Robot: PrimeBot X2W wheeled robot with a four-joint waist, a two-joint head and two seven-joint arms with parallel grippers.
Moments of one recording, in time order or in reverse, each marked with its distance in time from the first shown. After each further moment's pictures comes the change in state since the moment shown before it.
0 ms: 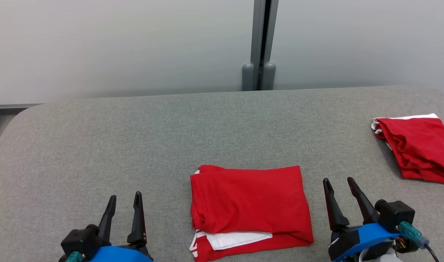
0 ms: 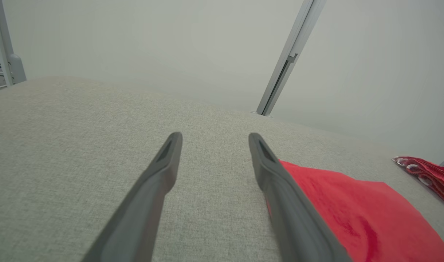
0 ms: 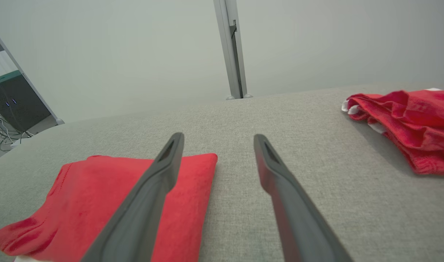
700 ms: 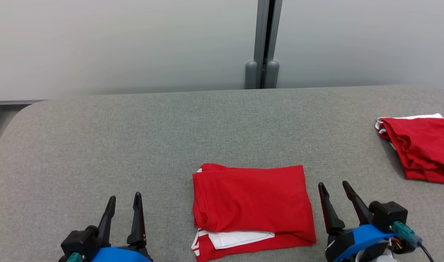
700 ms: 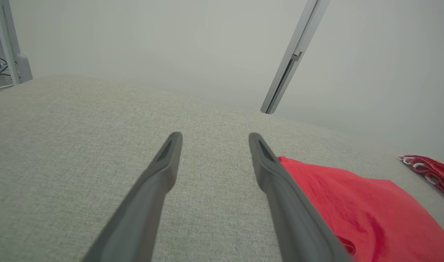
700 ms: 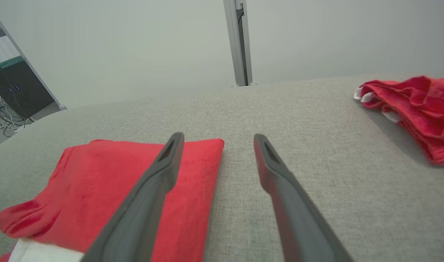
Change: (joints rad) left arm 0.008 -0.013 0.024 0.001 0.028 -0.015 0.000; right arm 0.003 0.000 0.016 0.019 -0.012 0.000 0.016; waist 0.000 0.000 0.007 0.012
